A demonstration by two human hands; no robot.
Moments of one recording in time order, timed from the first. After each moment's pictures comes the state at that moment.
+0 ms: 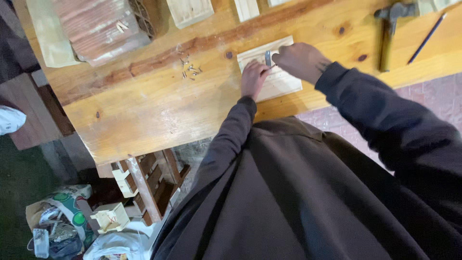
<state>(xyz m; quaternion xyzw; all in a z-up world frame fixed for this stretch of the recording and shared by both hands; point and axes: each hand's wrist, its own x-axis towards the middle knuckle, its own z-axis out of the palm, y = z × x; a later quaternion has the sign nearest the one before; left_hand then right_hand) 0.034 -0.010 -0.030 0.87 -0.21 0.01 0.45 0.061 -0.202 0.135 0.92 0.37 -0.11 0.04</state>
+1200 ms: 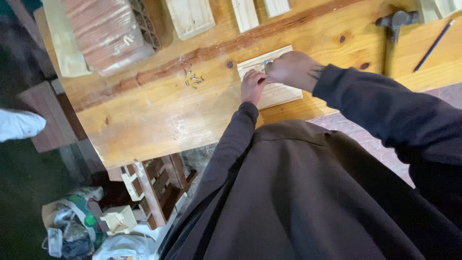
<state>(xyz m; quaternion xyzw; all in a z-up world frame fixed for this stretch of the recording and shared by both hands) 0.034 -0.006 -0.083 0.88 -0.18 0.04 0.43 0.066 -0.201 0.164 0.91 0.40 -0.10 -0.03</state>
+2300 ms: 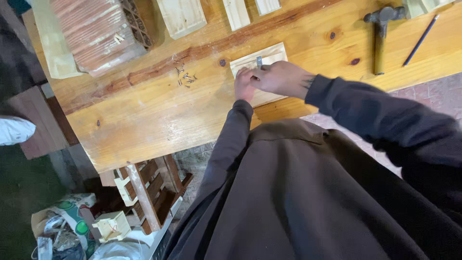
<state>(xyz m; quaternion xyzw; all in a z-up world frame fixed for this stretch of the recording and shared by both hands) 0.035 -0.003 -0.110 0.90 -0.15 -0.04 0.41 0.024 -0.184 0.187 0.88 0.46 0.00 0.07</state>
